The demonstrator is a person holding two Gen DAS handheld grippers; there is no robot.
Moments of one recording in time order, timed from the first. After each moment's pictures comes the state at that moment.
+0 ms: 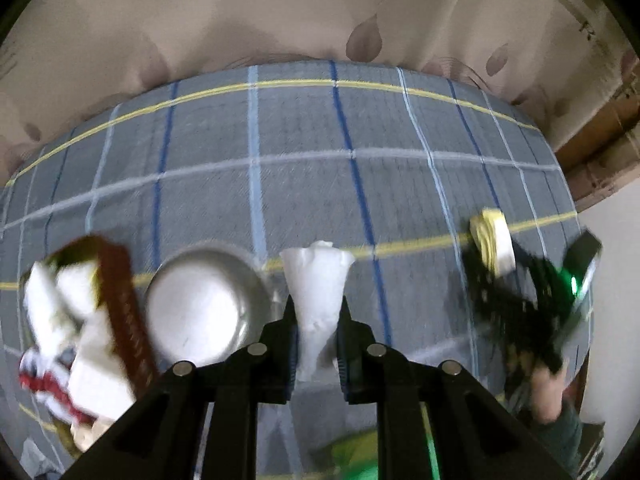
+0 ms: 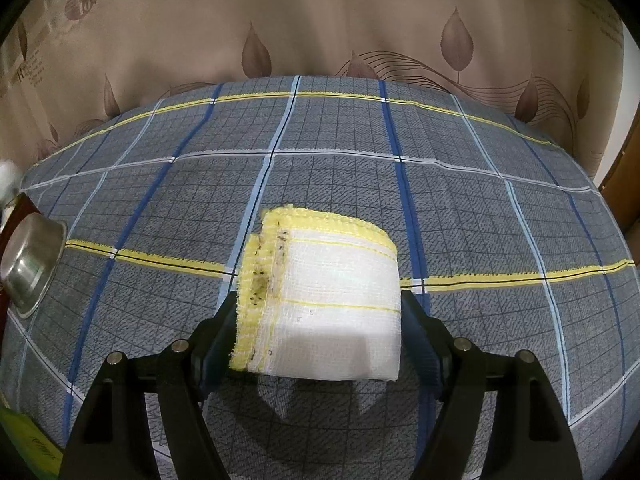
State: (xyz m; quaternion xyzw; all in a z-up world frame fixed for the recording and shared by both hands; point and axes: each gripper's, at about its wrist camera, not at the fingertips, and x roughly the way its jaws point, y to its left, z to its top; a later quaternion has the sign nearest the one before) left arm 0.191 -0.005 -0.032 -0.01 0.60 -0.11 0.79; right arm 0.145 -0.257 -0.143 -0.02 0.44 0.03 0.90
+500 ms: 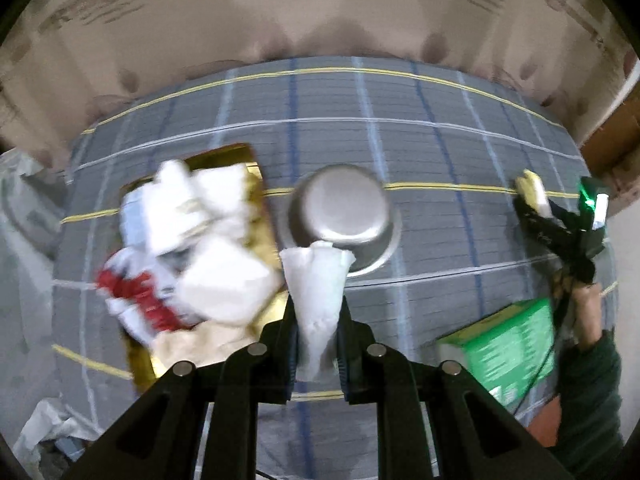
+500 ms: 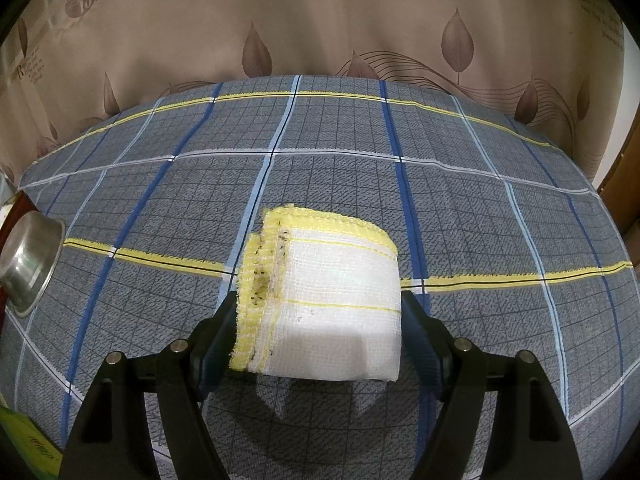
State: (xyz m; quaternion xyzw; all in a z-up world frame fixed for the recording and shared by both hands) left arm 0.094 0.111 -0.003 0.00 0.59 -0.03 0.81; right arm 0.145 -0.256 -0.145 -0.02 0.44 0.02 0.90
